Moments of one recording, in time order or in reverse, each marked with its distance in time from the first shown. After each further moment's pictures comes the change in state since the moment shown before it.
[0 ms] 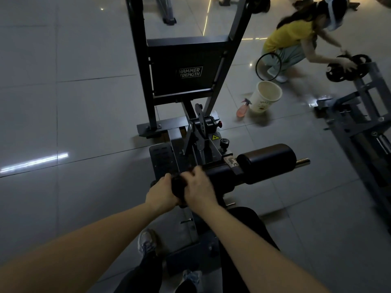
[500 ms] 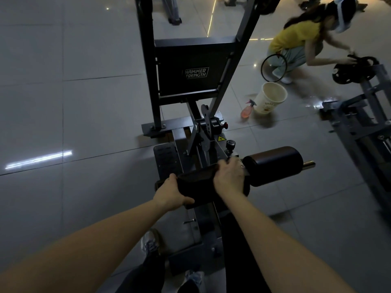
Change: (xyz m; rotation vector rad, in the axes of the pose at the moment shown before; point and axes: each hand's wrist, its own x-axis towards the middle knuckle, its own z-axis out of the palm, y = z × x) left_hand 0.003 0.004 -0.006 -0.139 -0.097 -0.087; right_hand 0.028 0.048 -0.025 -0.205 0.160 0.298
